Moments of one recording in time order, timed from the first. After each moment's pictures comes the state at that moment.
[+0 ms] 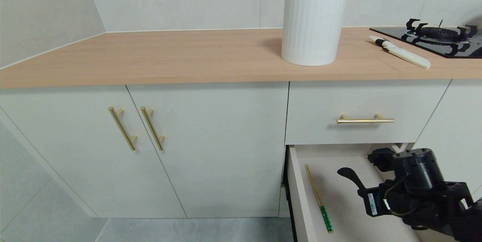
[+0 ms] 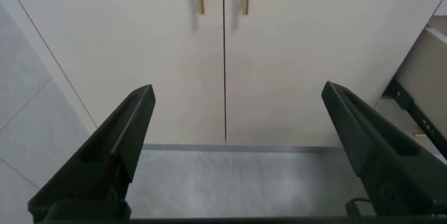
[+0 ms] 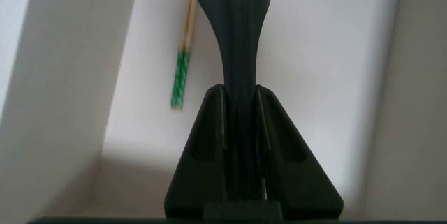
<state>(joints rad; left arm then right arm) 0.00 0.00 0.00 0.00 0.02 0.00 0.38 1.80 -0.40 -0.67 -0.18 0.15</state>
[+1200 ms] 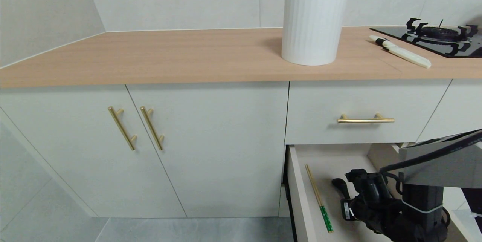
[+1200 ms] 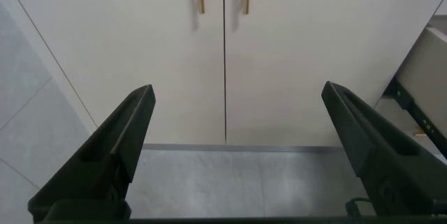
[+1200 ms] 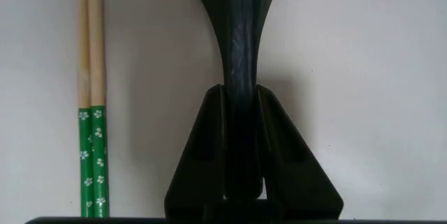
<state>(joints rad) 0.00 0.00 0.00 0.00 0.02 0.00 0.32 2.40 -0.48 -1.16 -0.25 0.19</state>
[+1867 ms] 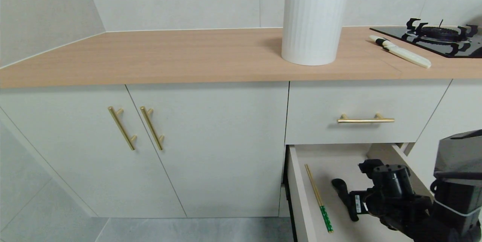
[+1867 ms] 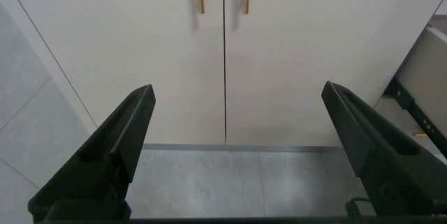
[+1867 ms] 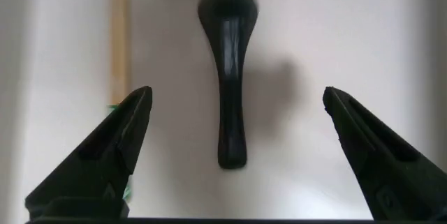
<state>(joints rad) 0.00 0.00 0.00 0.00 0.02 0.00 0.32 2.16 -0.35 -1.15 -0.25 0.18</state>
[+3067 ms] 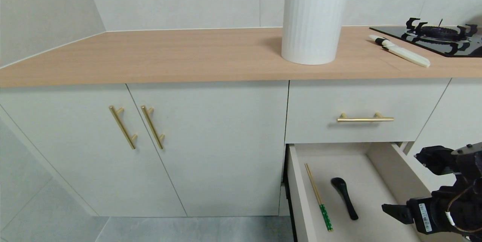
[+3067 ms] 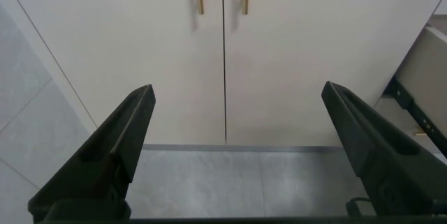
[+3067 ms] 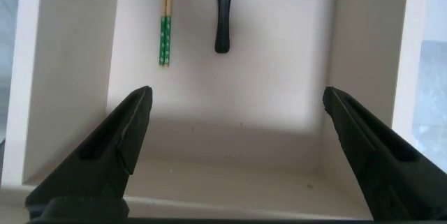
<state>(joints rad) 0.00 0.00 0.00 0.00 0.02 0.00 0.40 1.34 -0.50 -0.03 -0.23 0.20</state>
